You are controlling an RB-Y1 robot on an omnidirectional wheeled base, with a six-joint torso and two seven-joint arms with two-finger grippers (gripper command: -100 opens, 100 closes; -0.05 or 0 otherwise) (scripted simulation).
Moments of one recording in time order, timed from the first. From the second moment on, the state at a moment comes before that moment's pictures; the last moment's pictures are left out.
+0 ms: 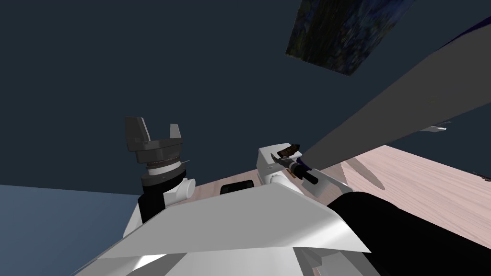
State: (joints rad) left arm 0.45 0.02 -0.04 -2.39 -0.12 -0.57 0.05; right arm 0.83 -1.05 -0.07 -2.18 -0.01 0.33 0.61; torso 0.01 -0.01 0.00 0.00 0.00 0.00
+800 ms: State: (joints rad) left arm 0.45 0.02 -0.04 -2.39 -0.12 -0.57 0.05; right arm 0.90 -1.17 -0.03 -2.13 -0.03 0.44 0.67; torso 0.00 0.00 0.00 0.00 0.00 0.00
